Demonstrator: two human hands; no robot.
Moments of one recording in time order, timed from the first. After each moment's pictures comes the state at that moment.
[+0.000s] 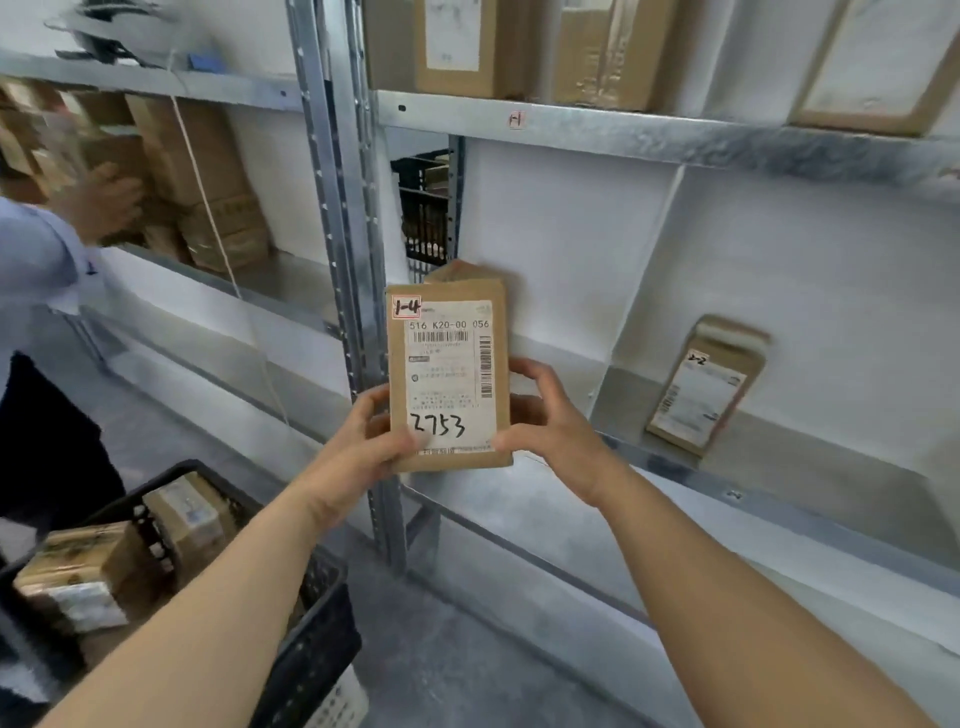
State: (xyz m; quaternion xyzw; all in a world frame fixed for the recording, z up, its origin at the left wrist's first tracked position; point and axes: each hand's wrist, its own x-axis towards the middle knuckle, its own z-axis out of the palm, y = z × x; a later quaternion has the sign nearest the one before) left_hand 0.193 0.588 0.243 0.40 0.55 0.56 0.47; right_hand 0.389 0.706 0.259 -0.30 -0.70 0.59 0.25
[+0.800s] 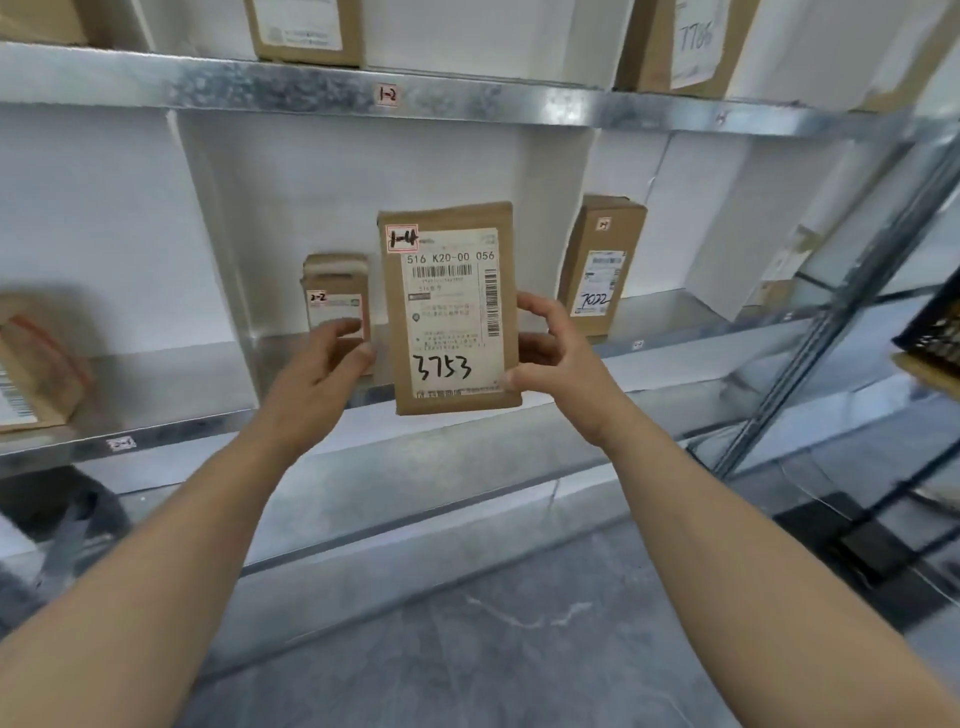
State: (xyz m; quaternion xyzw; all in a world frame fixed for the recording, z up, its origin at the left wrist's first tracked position) left_hand 0.403 0.680 0.281 0.71 0.44 0.39 0.39; right_hand 0.641 0.590 0.304 -0.56 -0.55 0.37 0.50
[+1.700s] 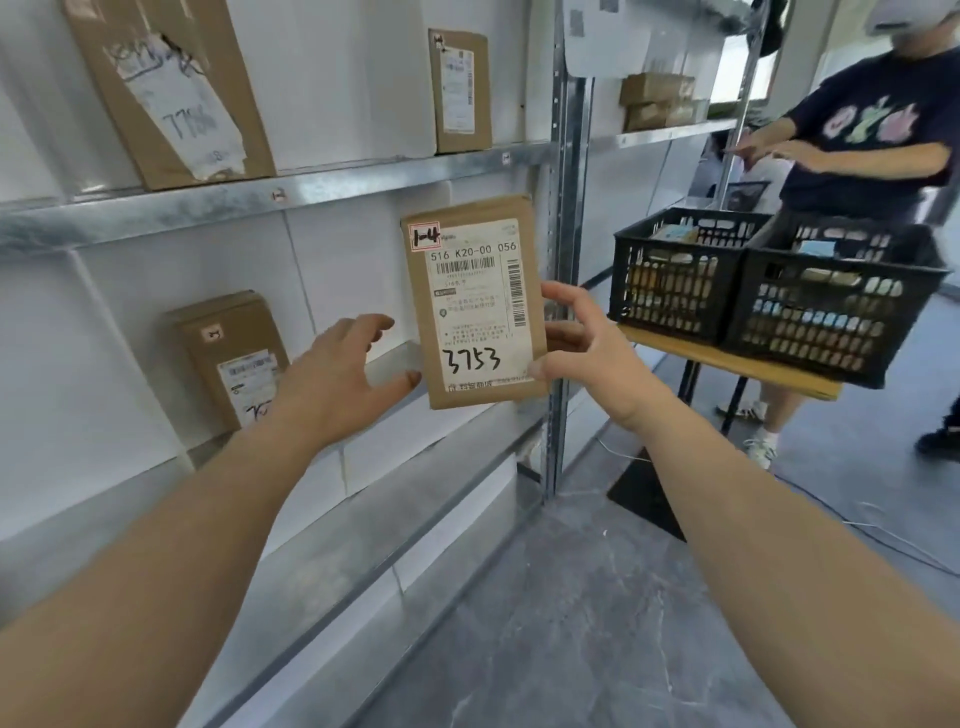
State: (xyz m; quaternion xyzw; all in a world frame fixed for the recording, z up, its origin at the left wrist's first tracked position) left_hand 0.843 0.600 0.356 0.94 0.23 0.25 0.10; right_hand 1.017 0.401 0.345 -0.62 -0.44 0.18 0.62
